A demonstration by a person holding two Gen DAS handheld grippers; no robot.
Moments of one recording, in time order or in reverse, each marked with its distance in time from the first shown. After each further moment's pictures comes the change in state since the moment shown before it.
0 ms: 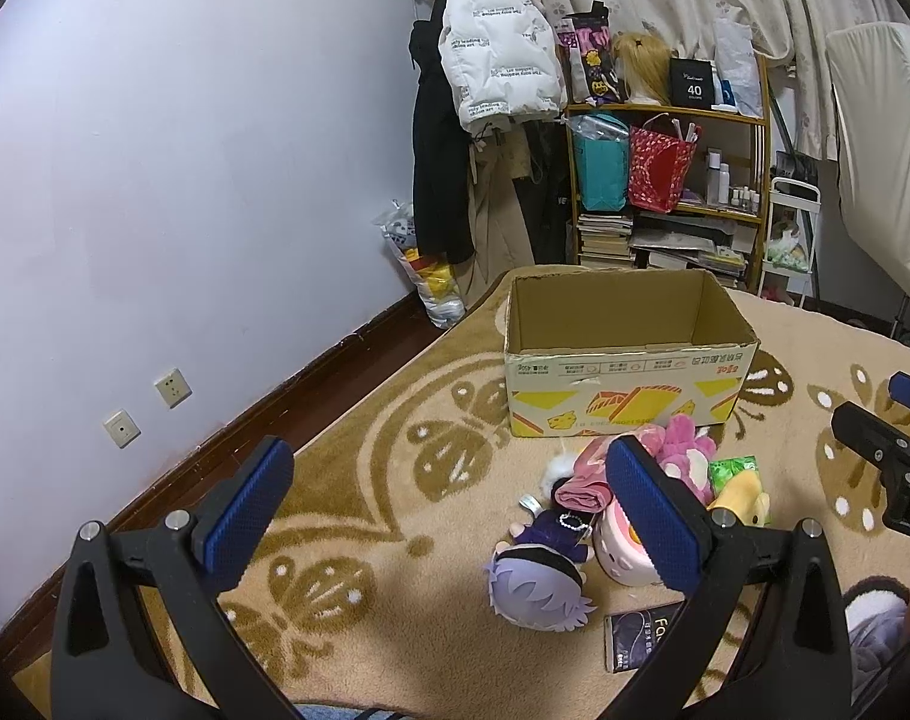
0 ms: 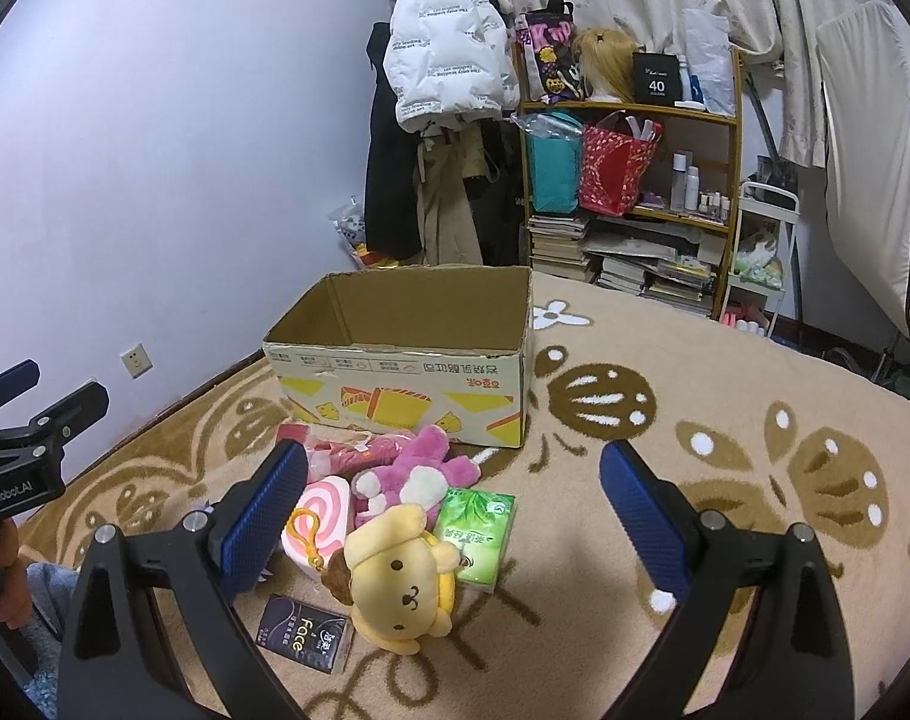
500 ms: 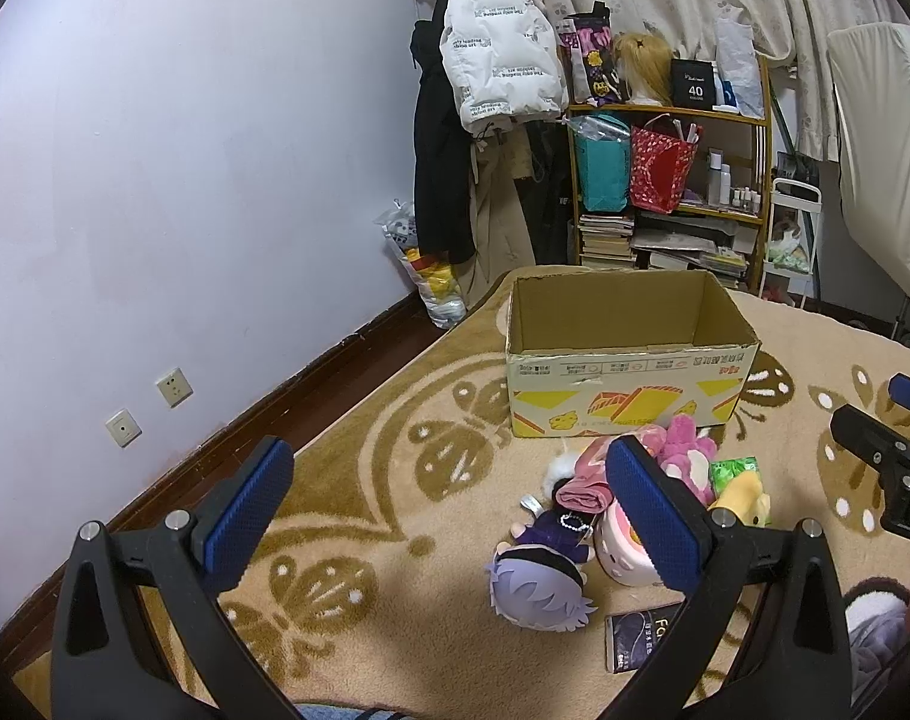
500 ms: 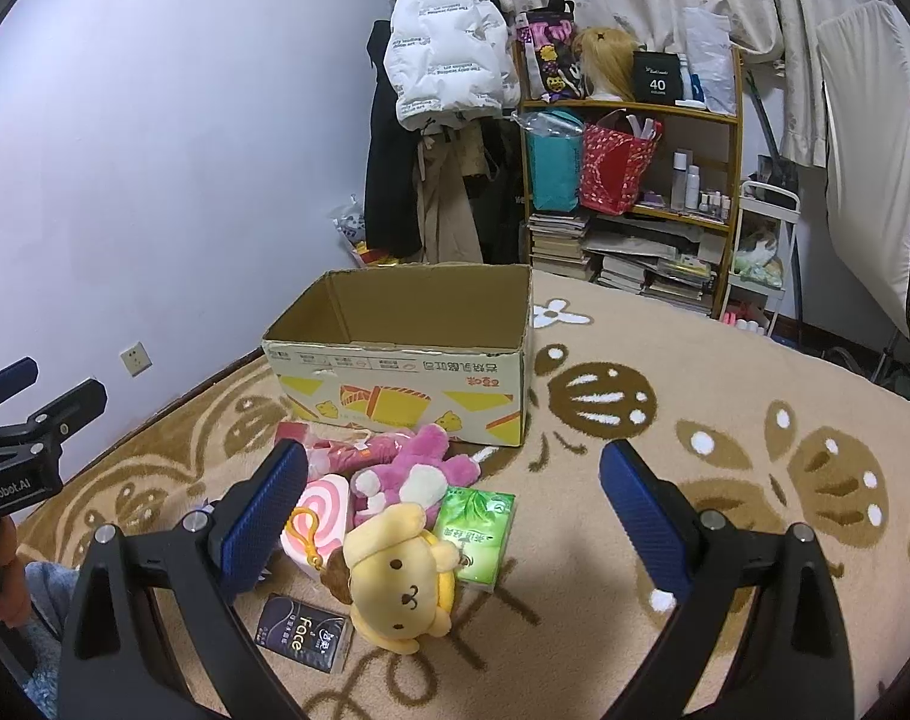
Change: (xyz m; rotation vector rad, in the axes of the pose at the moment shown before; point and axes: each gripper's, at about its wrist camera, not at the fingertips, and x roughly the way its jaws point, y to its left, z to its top) left arm 0.000 0.001 0.000 -0.001 -0.004 0.004; right arm -0.001 -0.001 0.000 -0.001 0.000 -0.005
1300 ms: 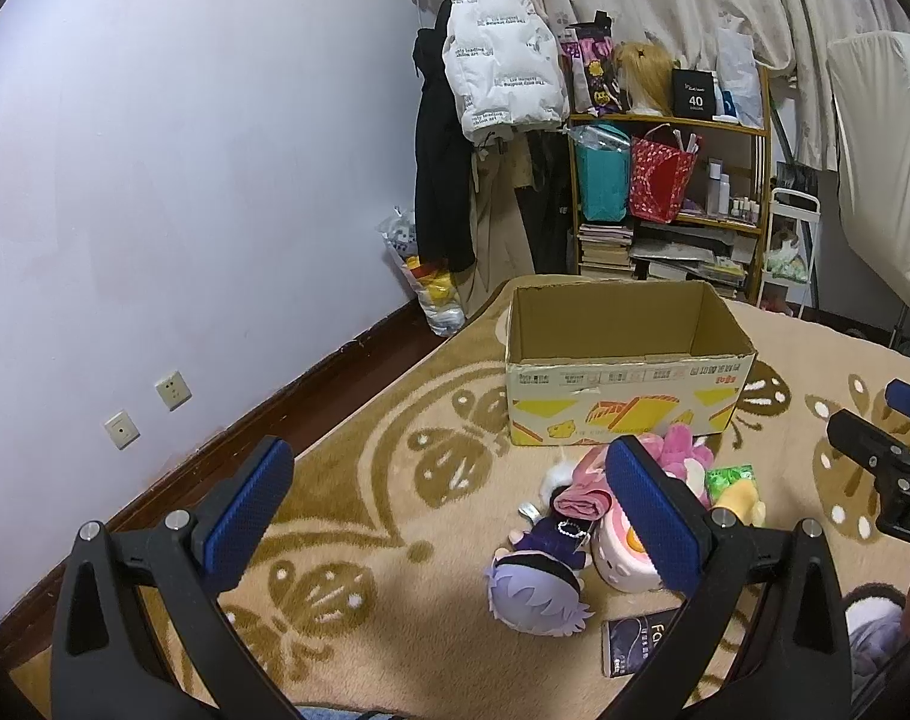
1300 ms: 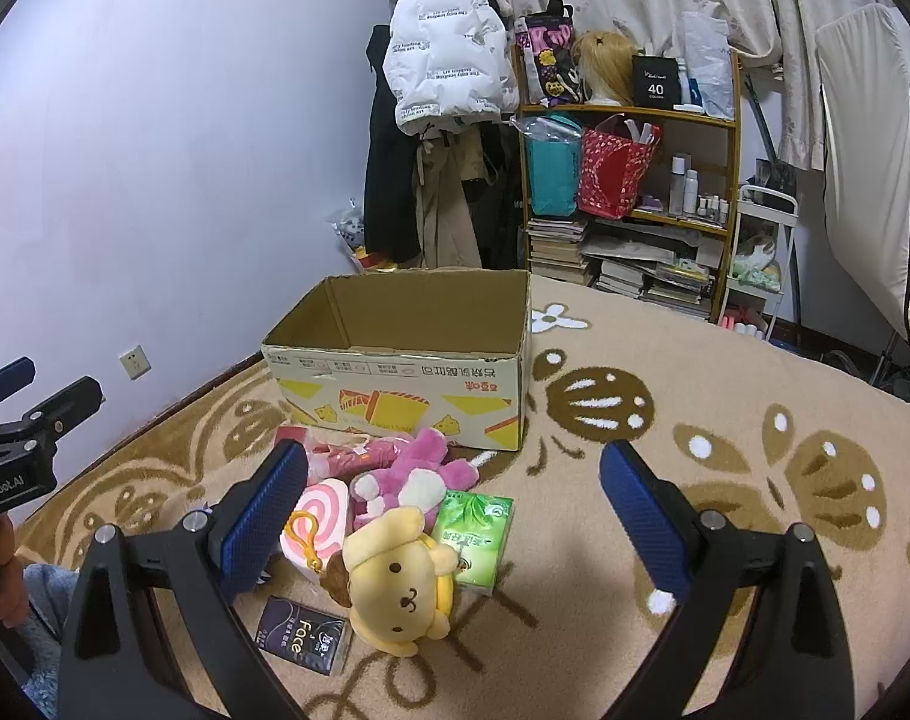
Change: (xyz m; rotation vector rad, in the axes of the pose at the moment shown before) left arm -0.005 0.000 0.001 -0.009 -0.019 -0.002; right arm 0.001 0.000 0.001 -0.003 -0.003 0.001
